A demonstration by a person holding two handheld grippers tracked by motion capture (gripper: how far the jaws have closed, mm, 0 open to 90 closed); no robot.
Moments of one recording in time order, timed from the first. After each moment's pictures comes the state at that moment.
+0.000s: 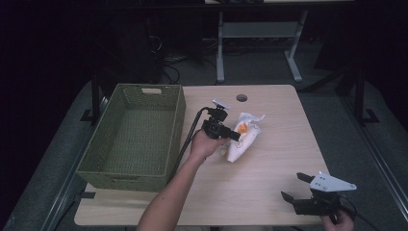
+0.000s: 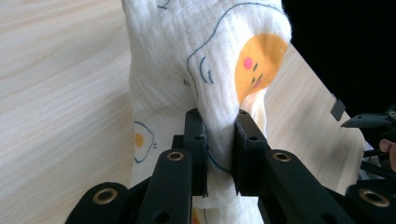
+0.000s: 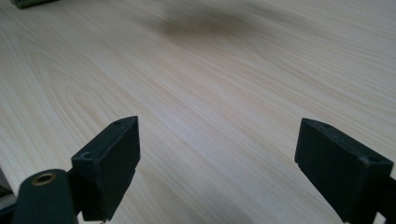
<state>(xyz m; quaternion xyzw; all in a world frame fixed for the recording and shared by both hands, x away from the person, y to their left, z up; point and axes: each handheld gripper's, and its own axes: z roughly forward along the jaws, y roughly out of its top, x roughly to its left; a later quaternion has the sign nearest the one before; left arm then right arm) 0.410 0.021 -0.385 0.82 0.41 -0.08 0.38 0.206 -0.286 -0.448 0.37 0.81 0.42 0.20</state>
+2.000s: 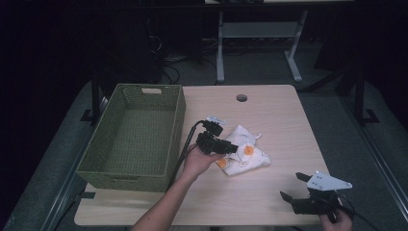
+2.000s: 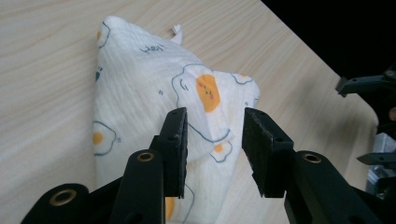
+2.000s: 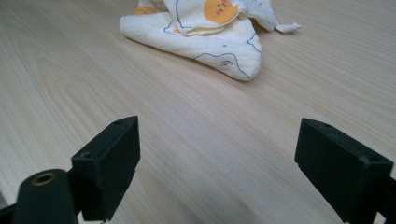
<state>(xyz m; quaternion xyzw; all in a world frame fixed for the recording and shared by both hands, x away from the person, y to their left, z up) 0.363 0.043 -0.394 0.83 0.38 -0.04 0.41 0.210 -0.282 -0.451 0.37 0.81 0.40 0.20</state>
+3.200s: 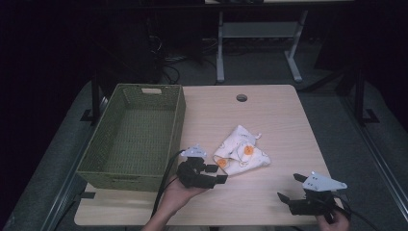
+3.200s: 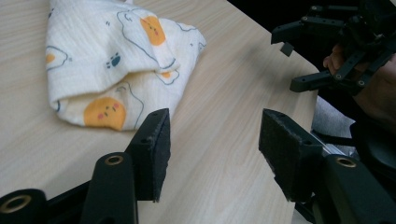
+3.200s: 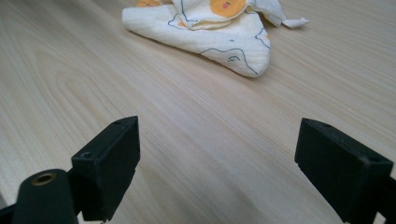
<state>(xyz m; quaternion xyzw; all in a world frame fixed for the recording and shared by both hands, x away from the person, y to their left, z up) 0.277 0.096 -0.415 0.82 0.32 -0.05 0.47 0.209 -0.275 -0.453 0.37 0.82 0.39 0.20</state>
